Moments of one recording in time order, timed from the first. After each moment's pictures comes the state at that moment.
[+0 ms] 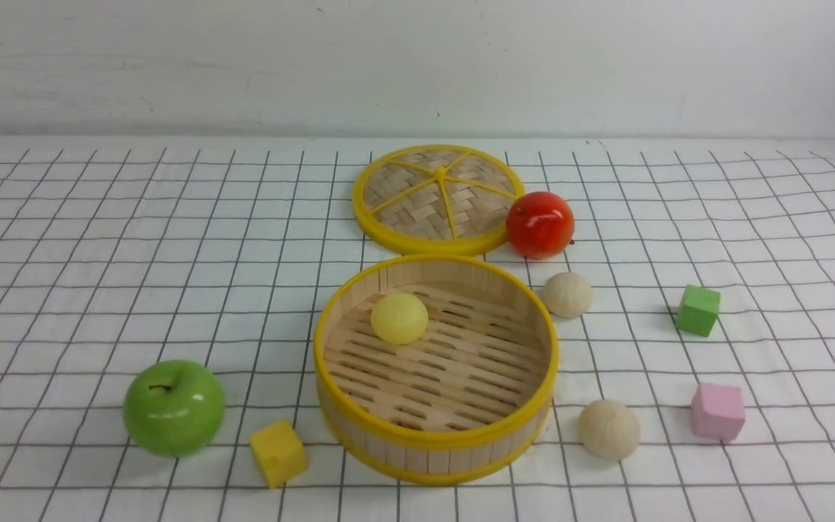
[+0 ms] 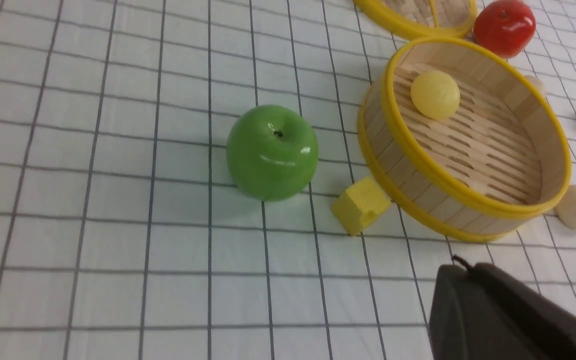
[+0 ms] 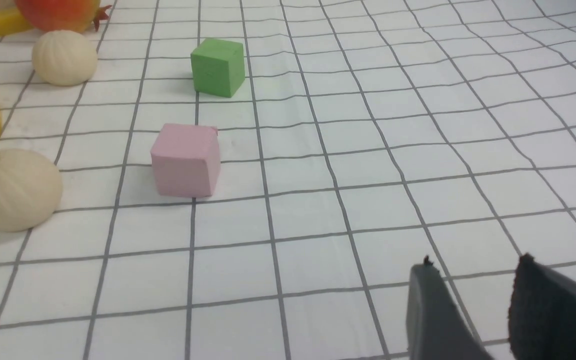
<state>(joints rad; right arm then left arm) -0.12 -0.01 0.02 -0.08 0.39 0.05 -0.48 0.35 -0.68 0.22 0.88 -0.58</state>
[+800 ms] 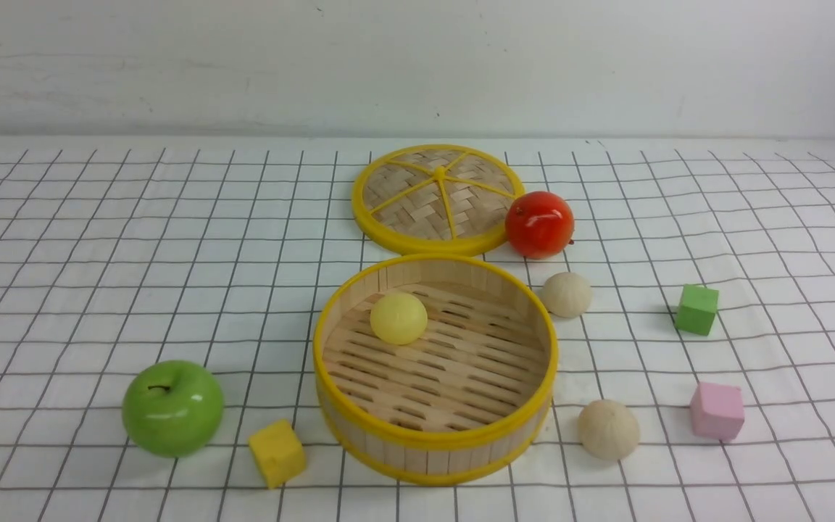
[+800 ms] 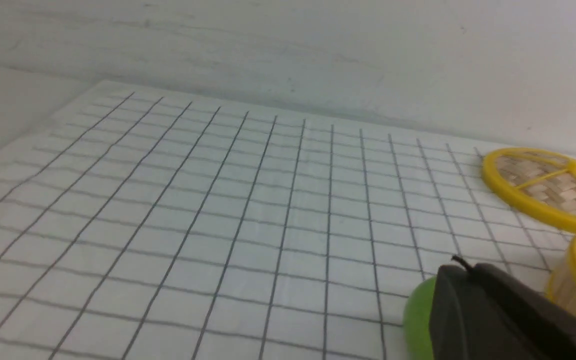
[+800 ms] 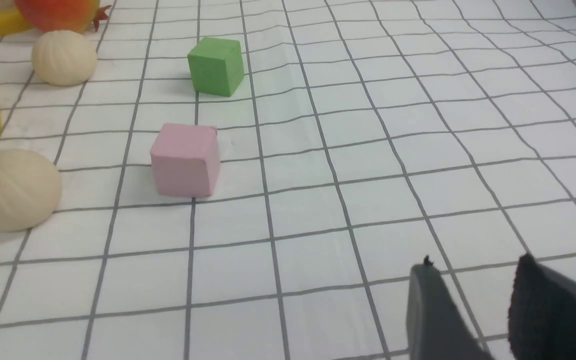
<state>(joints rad) -0.12 -0.01 0.02 -0.08 0.39 0.05 0.05 0.01 -0.15 0.14 0.31 -0.29</state>
